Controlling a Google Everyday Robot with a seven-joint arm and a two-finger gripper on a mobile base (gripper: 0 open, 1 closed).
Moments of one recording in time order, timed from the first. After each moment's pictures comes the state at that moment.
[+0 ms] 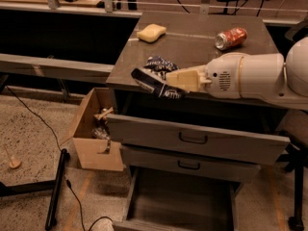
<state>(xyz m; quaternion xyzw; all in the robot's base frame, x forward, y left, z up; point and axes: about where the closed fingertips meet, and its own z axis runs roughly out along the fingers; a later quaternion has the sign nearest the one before) 0.533 -0.053 0.937 -0.29 0.76 0.38 0.44</state>
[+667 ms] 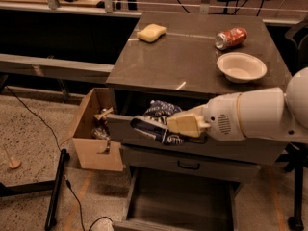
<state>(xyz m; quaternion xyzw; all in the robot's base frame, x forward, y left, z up) 0.451 -0.052 0.877 -0.31 0.82 0.33 0.36</state>
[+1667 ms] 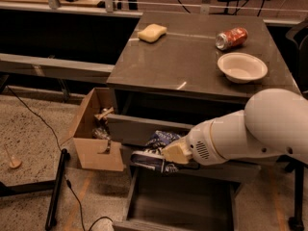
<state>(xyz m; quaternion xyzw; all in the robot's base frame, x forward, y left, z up) 0.426 -0.046 0.797 -0.32 0.87 0.25 0.27</state>
